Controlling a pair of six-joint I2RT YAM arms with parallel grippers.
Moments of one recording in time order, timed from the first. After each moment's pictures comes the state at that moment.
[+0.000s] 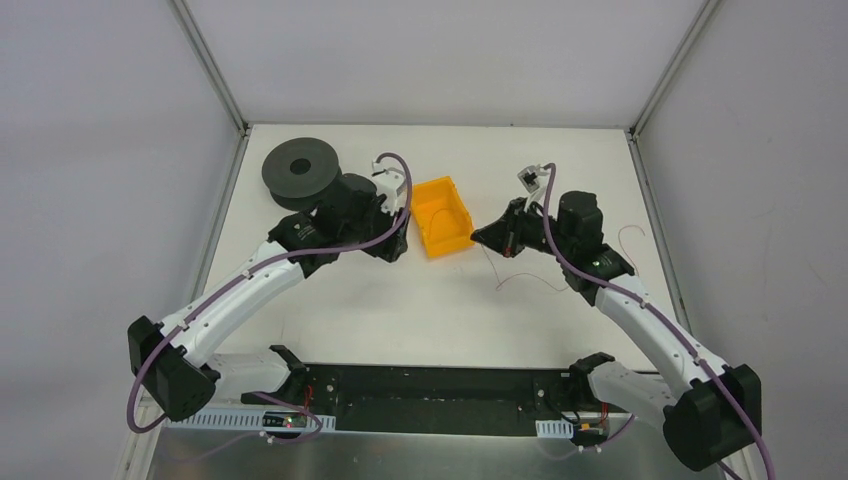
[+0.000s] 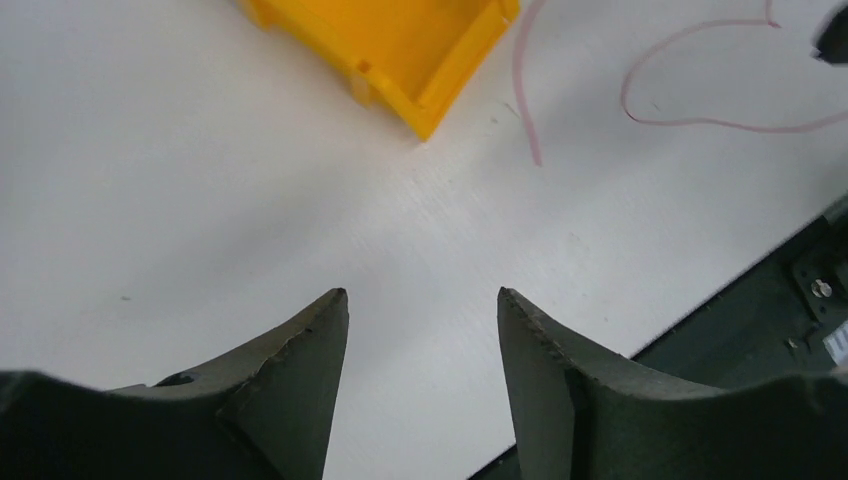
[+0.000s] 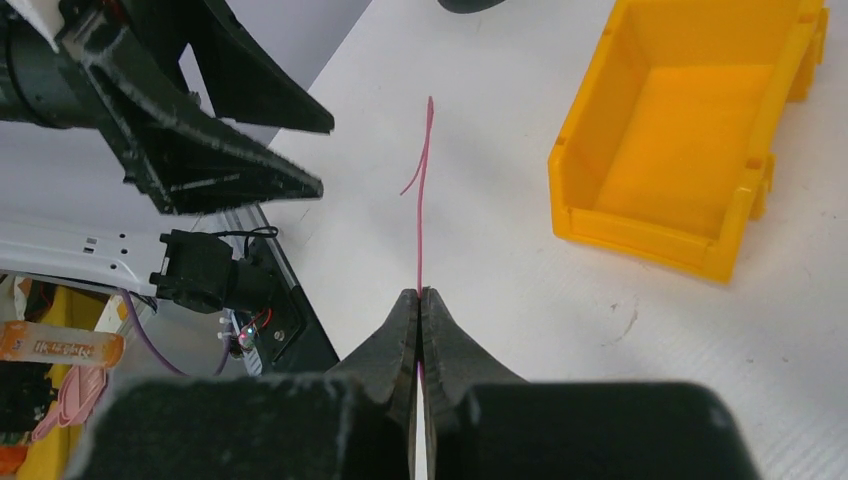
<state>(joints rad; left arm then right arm) -0.70 1.18 1.10 -0.60 0.05 -0.19 0.43 1.05 0.76 0.00 -0.65 0.44</state>
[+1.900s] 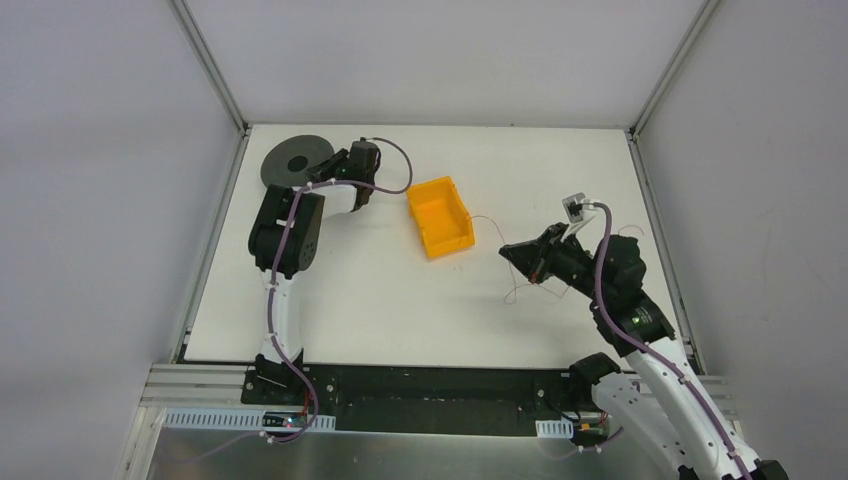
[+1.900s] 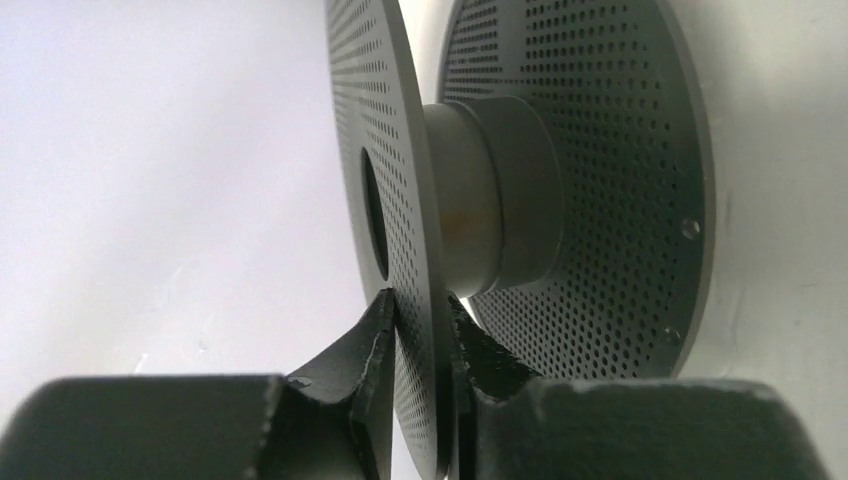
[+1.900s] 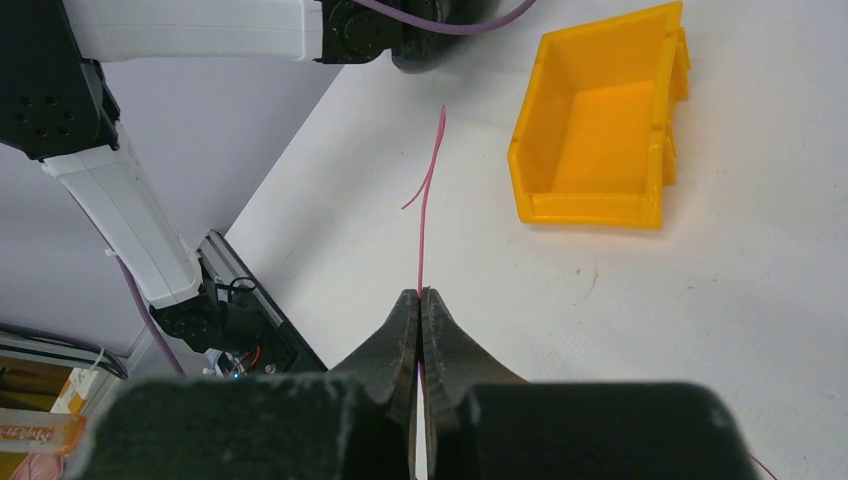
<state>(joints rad) -0.30 2.18 1.39 0.17 -0.95 0.87 0.43 0.59 0.64 -0.21 -0.42 0.50</state>
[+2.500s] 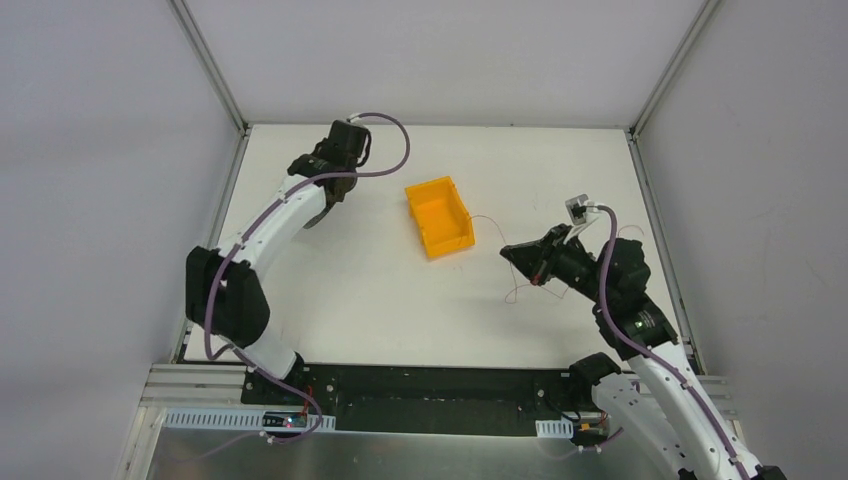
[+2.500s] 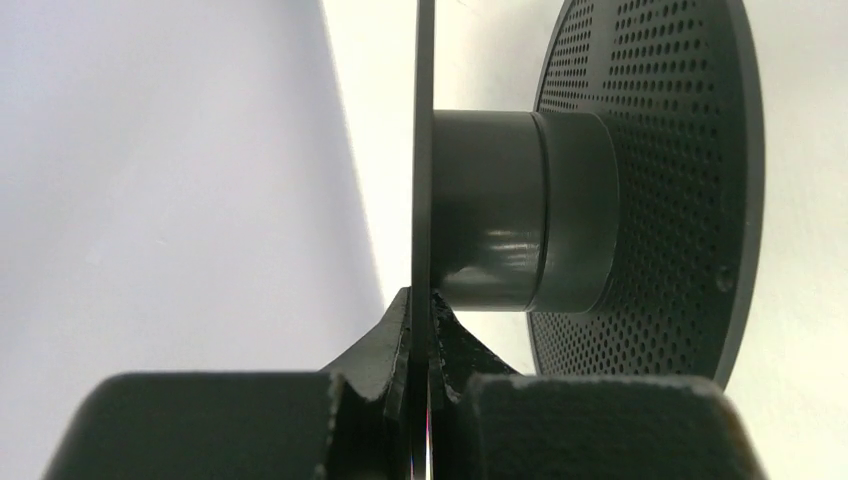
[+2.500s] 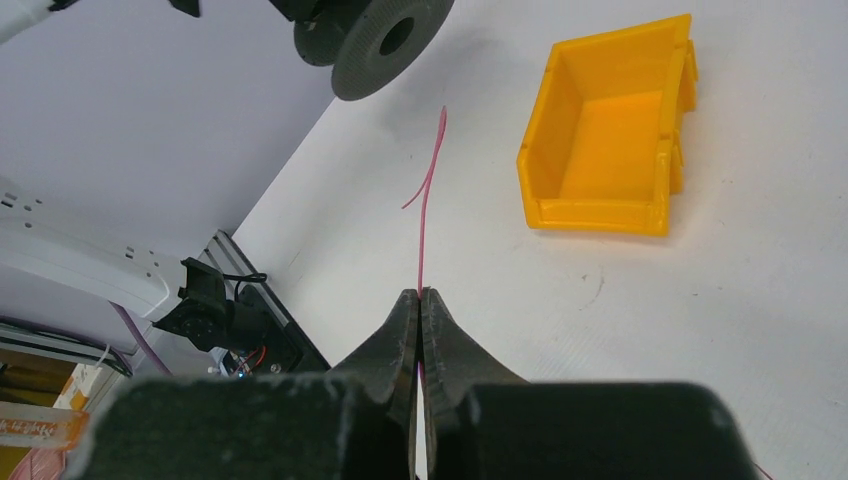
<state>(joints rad) -0.40 1.64 1.41 -0.56 -0.77 0.45 0.43 0.58 0.64 -0.21 -0.43 0.50</state>
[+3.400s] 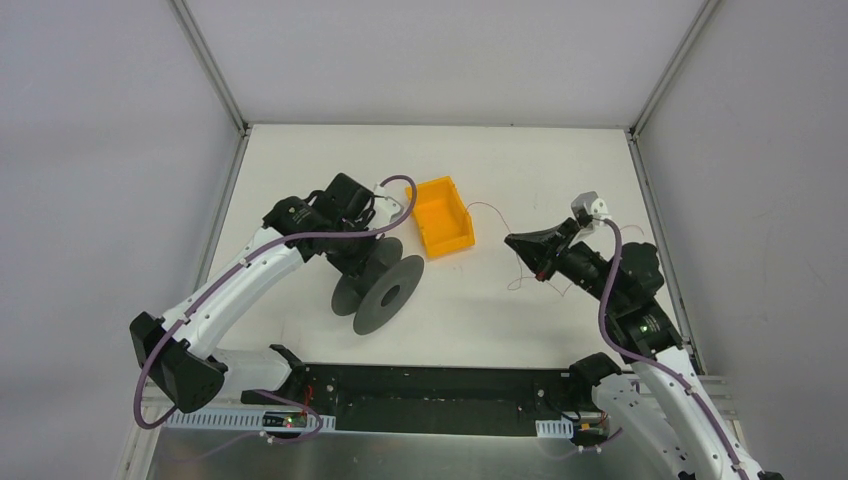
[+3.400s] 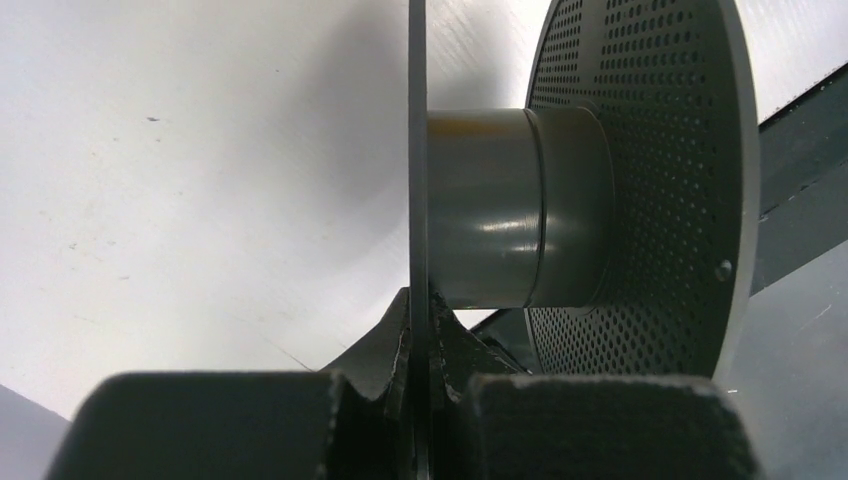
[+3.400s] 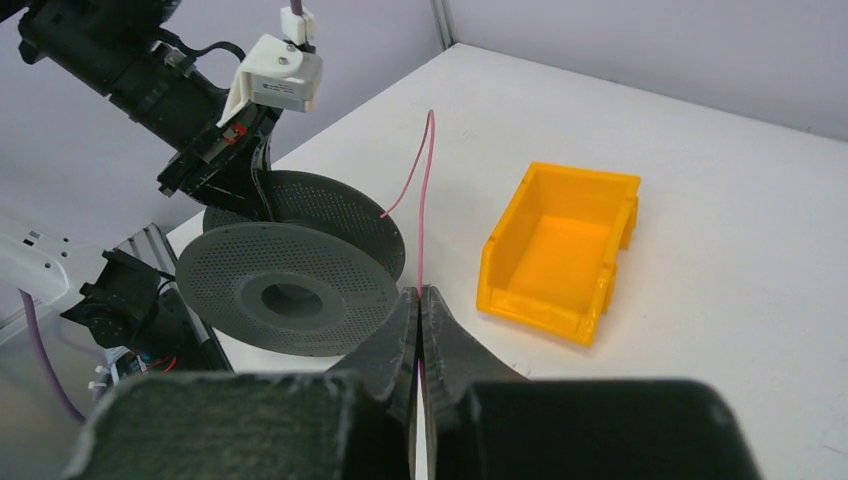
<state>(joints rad) -0.64 1.24 1.26 -1.13 0.06 0.05 0.43 0.55 0.66 -0.09 -0.46 0.27</state>
